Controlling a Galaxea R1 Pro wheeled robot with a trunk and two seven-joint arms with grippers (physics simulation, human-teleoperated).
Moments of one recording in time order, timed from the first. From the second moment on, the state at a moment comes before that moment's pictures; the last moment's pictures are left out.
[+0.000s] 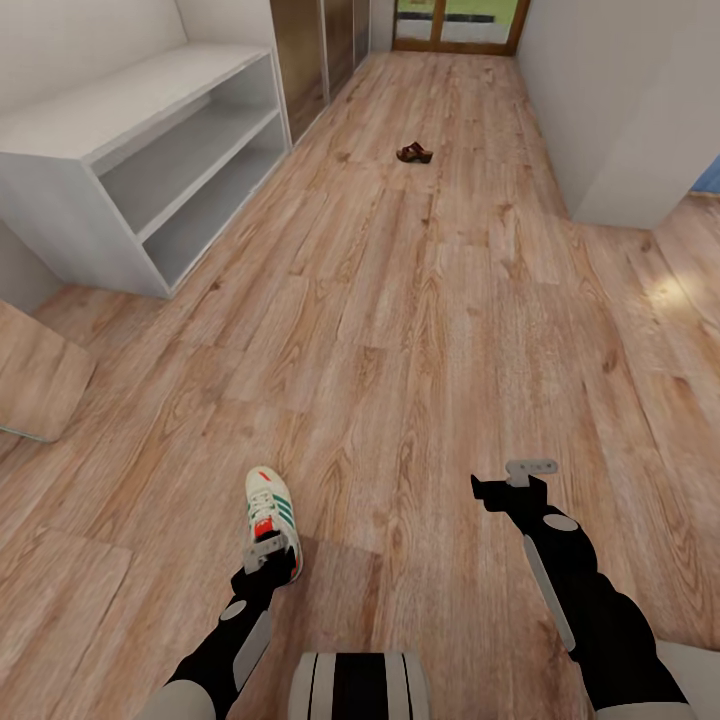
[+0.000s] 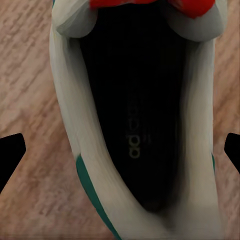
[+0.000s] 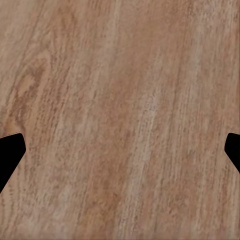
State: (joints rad) left arm -0.54 -0.14 0.09 -0.47 0.17 -0.14 0.15; right arm -0.43 -0.07 0.01 -1.40 0.02 0.56 -0.03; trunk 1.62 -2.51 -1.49
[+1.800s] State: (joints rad) left arm -0.54 -0.14 0.09 -0.48 0.17 -0.15 0.15; right arm -0.43 -0.07 0.01 -1.40 0.02 0.56 -0.03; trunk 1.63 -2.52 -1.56
